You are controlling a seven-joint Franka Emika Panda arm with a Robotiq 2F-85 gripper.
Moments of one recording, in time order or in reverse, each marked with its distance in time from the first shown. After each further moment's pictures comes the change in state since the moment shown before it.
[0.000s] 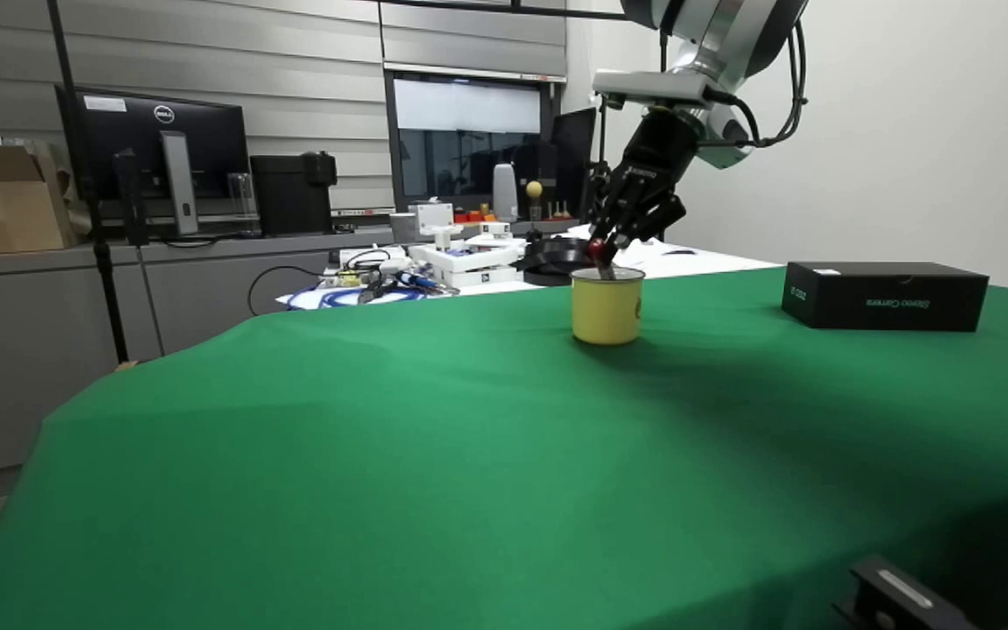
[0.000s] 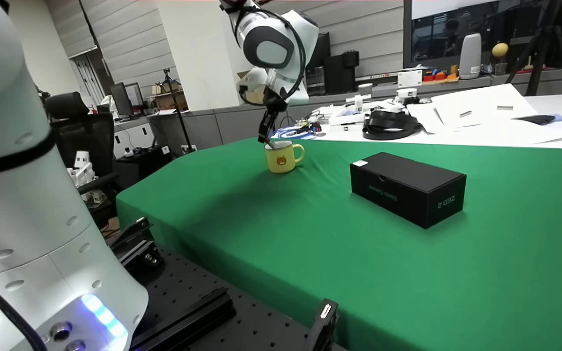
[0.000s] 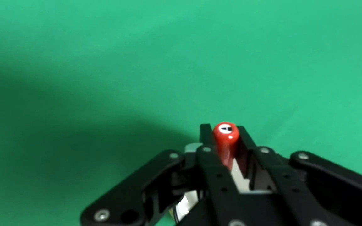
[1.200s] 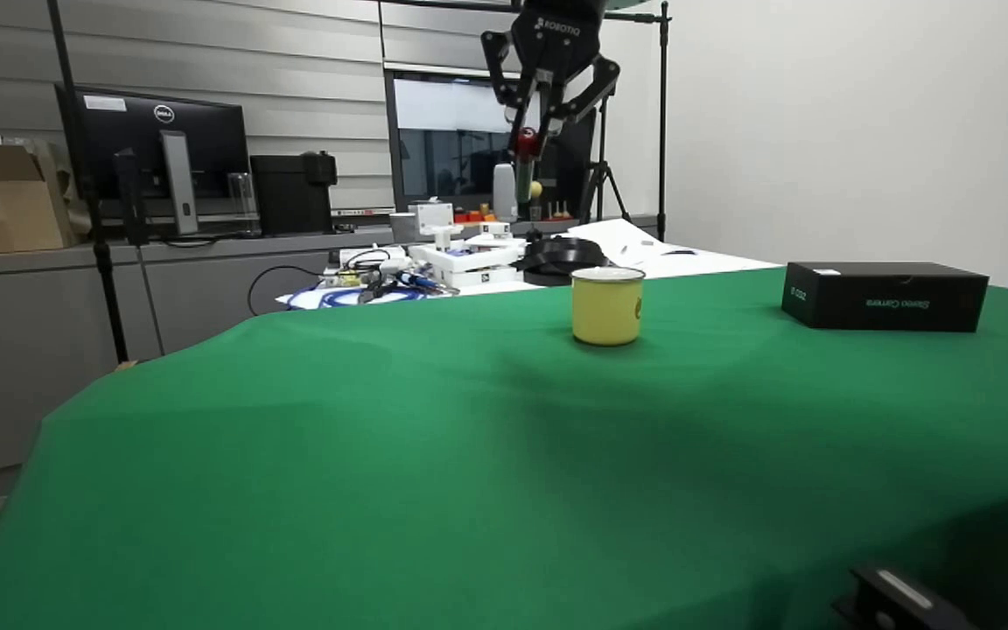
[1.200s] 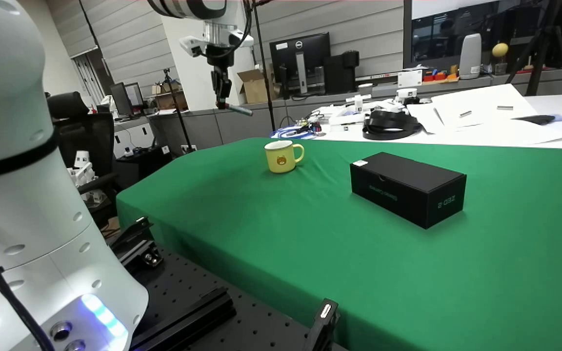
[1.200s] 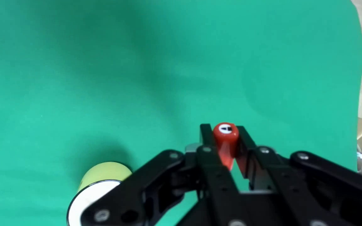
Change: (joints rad) arm 0.164 -0.281 0.129 -0.052 -0.466 0.014 -0.022
